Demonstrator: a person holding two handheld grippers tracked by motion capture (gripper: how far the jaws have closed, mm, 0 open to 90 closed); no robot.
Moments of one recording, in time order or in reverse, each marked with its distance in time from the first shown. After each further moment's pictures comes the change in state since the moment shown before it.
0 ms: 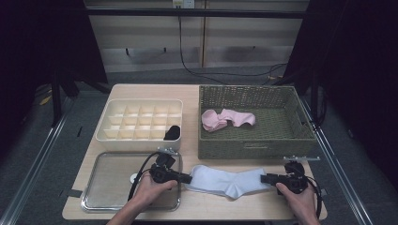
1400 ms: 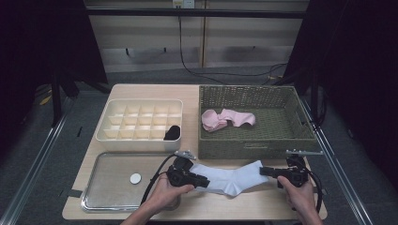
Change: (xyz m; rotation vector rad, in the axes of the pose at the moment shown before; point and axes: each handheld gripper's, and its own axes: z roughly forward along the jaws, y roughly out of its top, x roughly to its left) left arm -0.038 0.019 0.037 0.004 -0.032 0.129; right arm 0.001 0.018 -0.007 -0.063 0.128 0.021
